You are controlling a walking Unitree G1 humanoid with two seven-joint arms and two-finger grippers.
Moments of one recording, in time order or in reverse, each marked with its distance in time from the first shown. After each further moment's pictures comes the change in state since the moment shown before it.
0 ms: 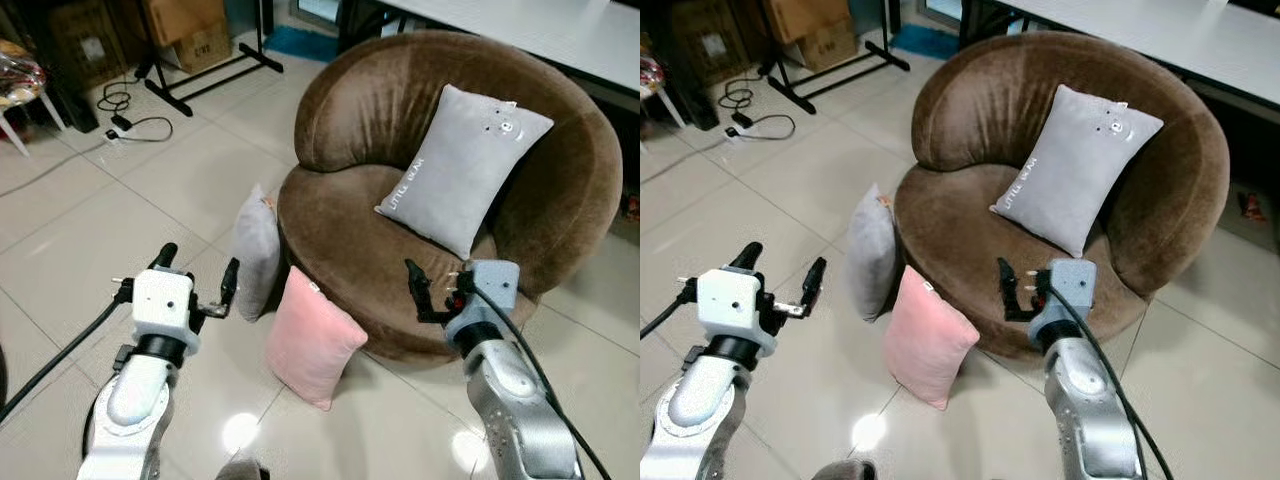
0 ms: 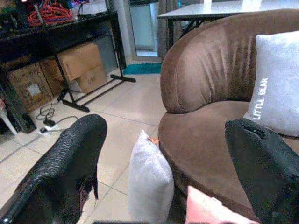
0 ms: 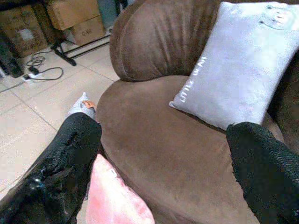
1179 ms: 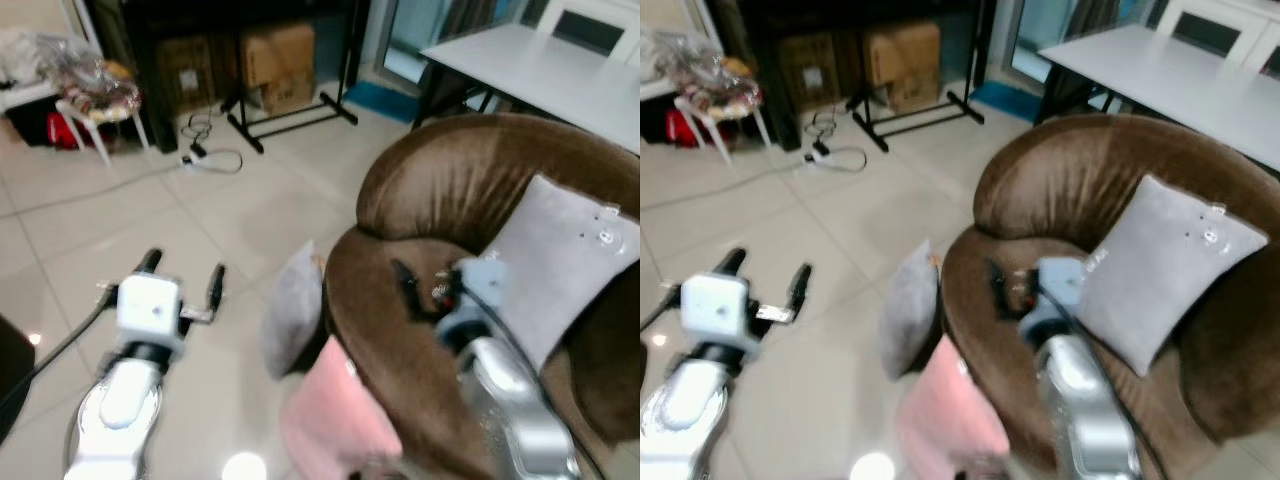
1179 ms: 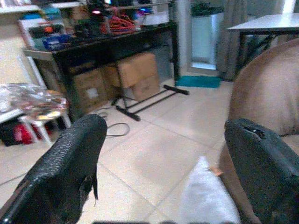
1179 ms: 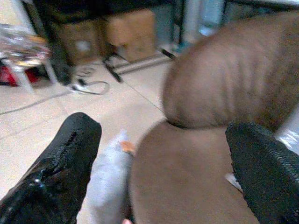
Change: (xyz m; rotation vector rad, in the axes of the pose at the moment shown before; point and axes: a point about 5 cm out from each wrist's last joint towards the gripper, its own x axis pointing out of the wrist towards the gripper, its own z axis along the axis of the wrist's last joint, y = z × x) left arm -0.004 -0.006 -0.001 0.003 0.000 -0.019; right arm -0.003 -0.010 -0.006 0.006 0.023 -0.016
